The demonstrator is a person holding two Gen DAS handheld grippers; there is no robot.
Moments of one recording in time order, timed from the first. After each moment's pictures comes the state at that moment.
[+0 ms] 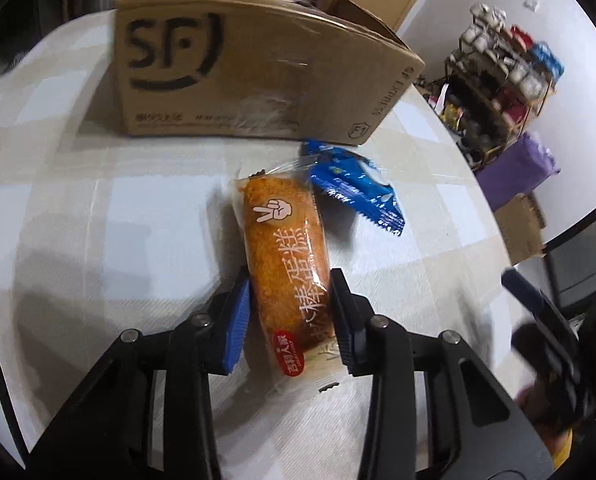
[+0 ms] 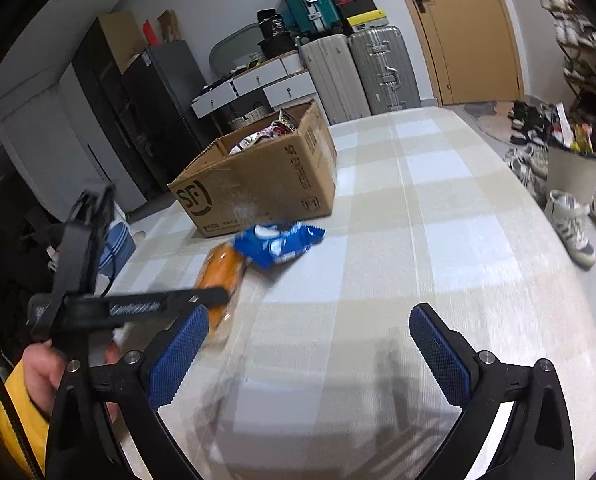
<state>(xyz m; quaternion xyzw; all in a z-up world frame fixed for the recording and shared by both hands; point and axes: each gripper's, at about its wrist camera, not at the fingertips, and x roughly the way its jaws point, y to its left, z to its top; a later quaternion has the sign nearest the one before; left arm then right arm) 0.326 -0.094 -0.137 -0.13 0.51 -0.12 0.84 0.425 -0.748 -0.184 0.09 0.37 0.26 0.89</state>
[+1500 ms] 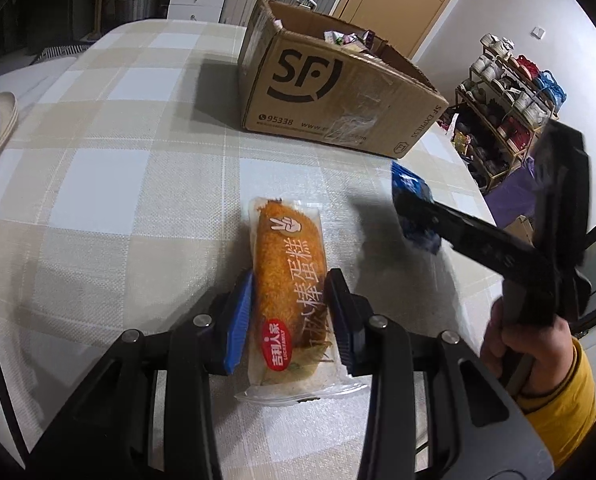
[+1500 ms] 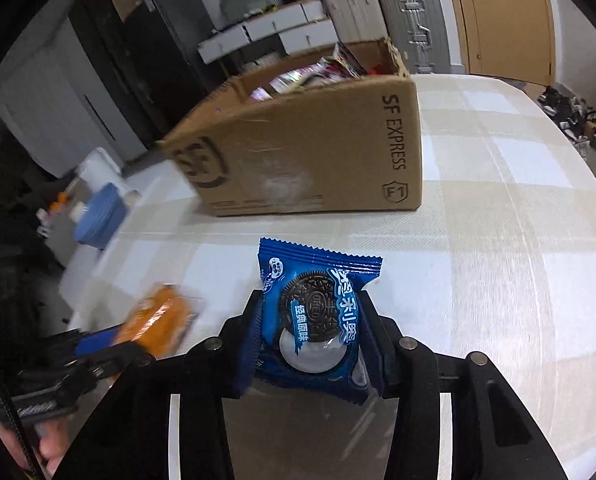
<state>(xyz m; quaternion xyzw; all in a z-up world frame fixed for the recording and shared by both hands) 0.246 0.008 -0.129 -0.15 0.47 -0.09 0.86 0.488 -0.636 -0.201 0.05 0.44 0.29 0.85</state>
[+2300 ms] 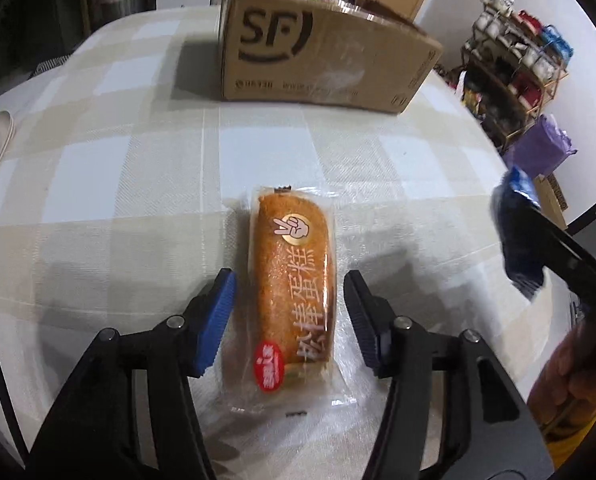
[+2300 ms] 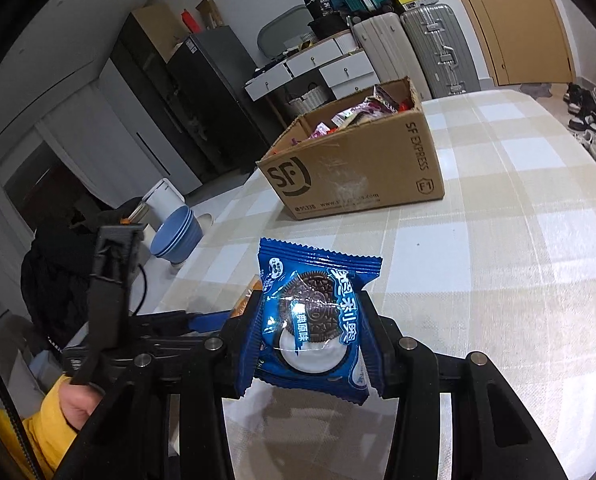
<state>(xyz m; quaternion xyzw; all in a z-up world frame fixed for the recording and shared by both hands) 0.247 -0.017 -0.140 -0.08 0.52 -0.08 0.85 0.413 -0.681 -0.171 0.12 0.39 0.36 0.84</state>
